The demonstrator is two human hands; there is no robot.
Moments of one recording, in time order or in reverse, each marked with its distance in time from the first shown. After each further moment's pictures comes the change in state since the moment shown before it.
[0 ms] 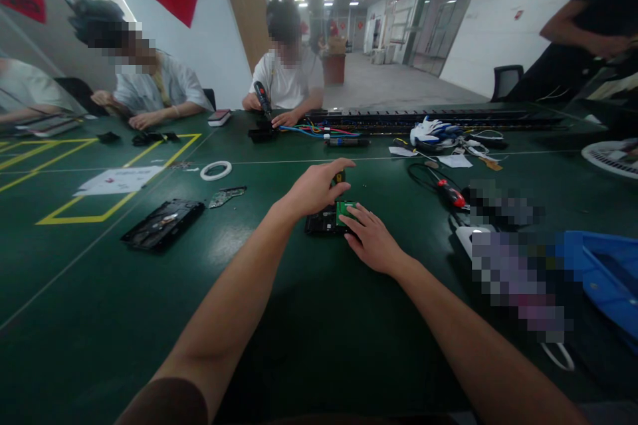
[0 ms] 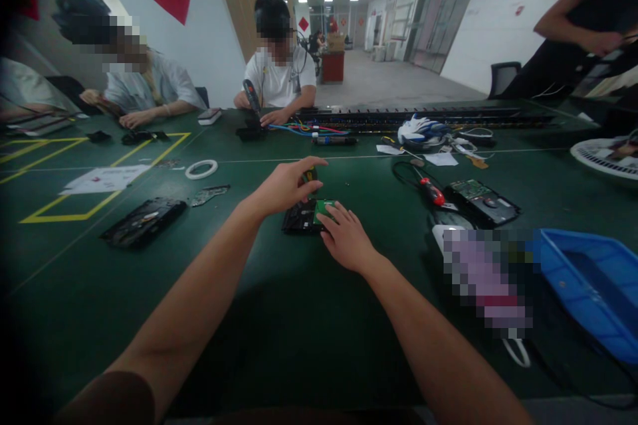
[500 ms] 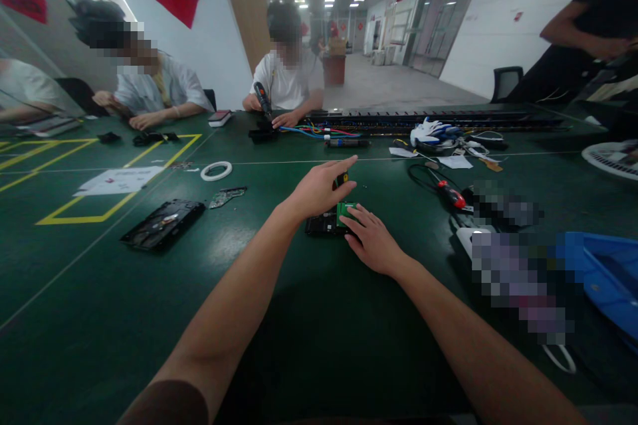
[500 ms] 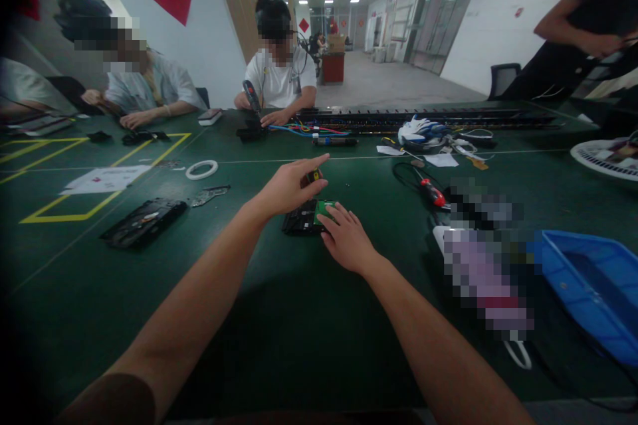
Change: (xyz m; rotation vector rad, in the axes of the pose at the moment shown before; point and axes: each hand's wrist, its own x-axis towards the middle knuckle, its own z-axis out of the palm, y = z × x) left_hand 0.003 -0.006 0.011 -0.003 0.083 0.076; right_hand 0.001 -0.001 -0.001 -0.012 -0.018 0.007
